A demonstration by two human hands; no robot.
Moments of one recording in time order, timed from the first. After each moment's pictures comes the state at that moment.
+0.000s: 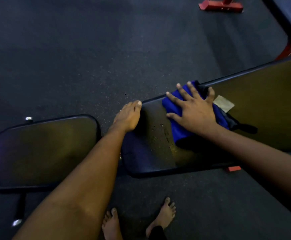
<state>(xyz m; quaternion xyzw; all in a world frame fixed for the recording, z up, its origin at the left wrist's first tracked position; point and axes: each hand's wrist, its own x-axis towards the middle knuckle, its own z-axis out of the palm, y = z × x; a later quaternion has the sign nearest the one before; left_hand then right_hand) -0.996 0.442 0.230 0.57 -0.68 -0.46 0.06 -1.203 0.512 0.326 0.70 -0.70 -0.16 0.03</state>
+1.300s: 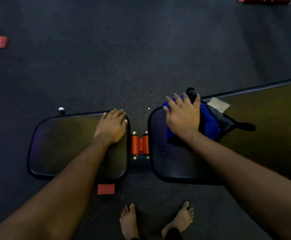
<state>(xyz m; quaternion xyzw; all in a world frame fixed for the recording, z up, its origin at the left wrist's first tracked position) -0.838 0.447 0.196 0.59 -0.77 -0.25 -0.07 -1.083 0.461 0.243 0.69 -0.71 -0.12 0.03</state>
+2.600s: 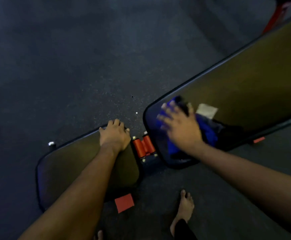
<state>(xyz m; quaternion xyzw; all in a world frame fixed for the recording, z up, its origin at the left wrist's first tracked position) -0.844 0.439 0.219 0.50 -0.83 -0.18 -0.18 -1.060 0.550 0.232 0.69 -0.72 -0.04 0.06</state>
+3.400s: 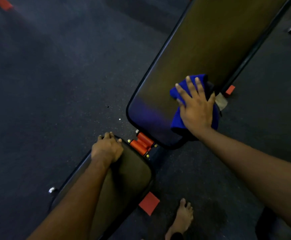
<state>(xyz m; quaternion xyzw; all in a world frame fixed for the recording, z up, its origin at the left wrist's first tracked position) -0.832 0.417 0.219 0.38 -0.86 -0.17 -0.28 -1.051 0.609 0.252 0.33 -0.94 0.06 0.07</state>
